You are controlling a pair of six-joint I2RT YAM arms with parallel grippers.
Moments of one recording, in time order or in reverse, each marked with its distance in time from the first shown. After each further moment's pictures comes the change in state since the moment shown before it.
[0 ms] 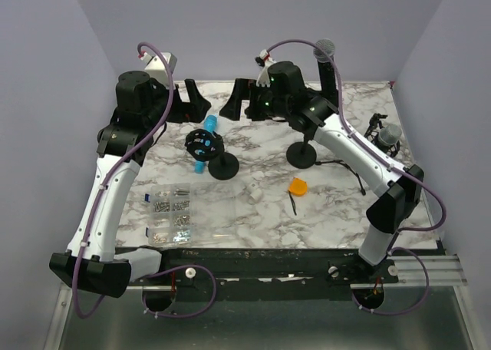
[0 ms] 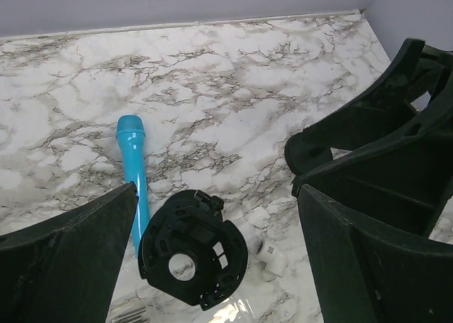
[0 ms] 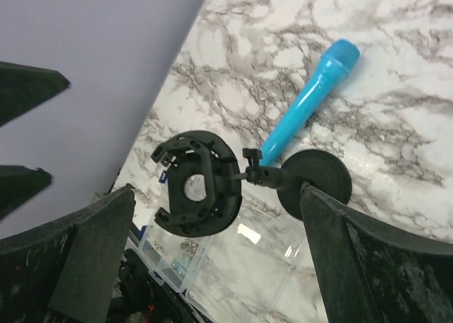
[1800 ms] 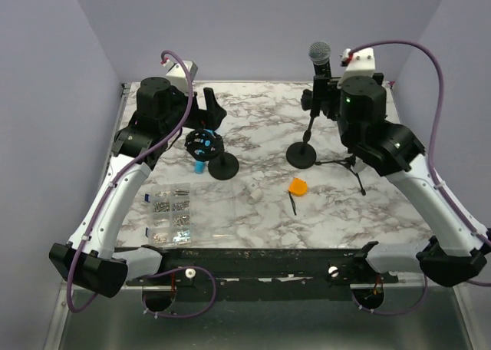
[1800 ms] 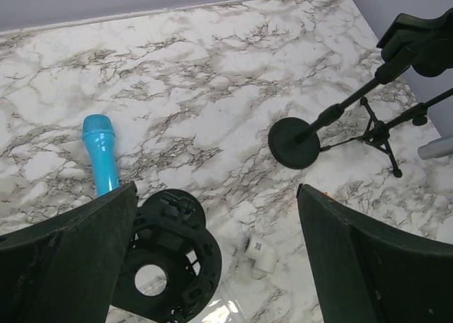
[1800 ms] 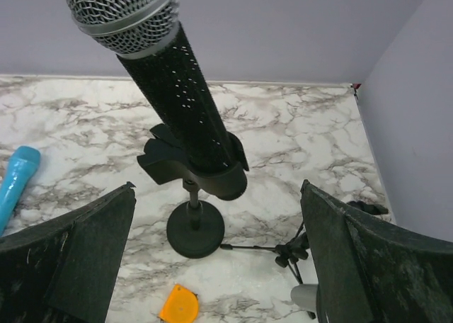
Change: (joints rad) left arm -0.127 0.010 -0.071 0.068 -0.046 0.006; right arm 0.003 -0.534 -0.160 -0.204 0.934 -0.468
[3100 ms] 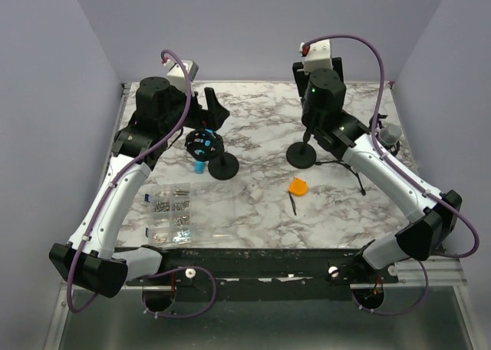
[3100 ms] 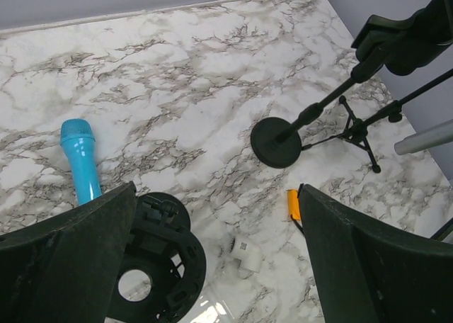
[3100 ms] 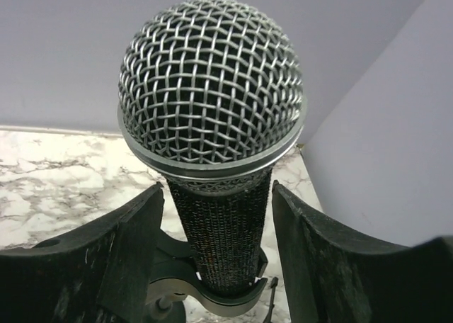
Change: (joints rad) left arm 0.000 -0.002 -0.004 0.021 0.058 -0.027; right arm -0.032 0.264 -0.090 0.590 0.126 -0.401
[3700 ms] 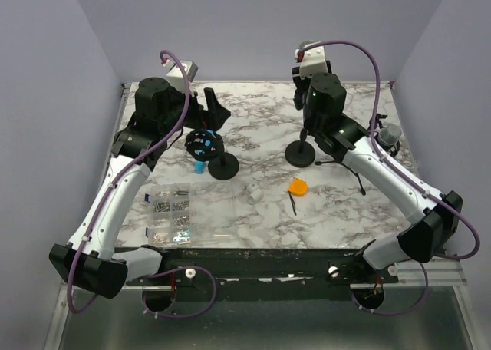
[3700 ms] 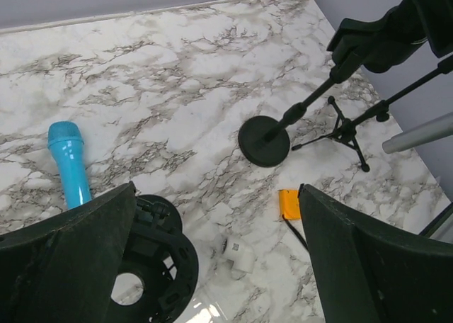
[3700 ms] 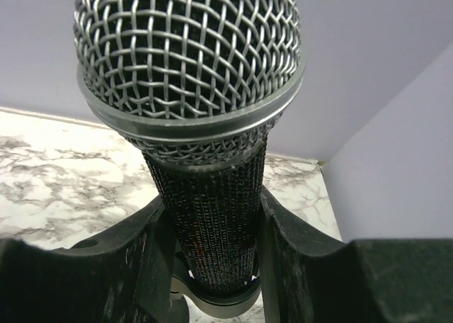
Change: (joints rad) left arm 0.004 -0.004 -0.009 0.014 0.020 -0.015; right arm -0.007 -0.013 -0.074 0.075 -0.120 -0.032
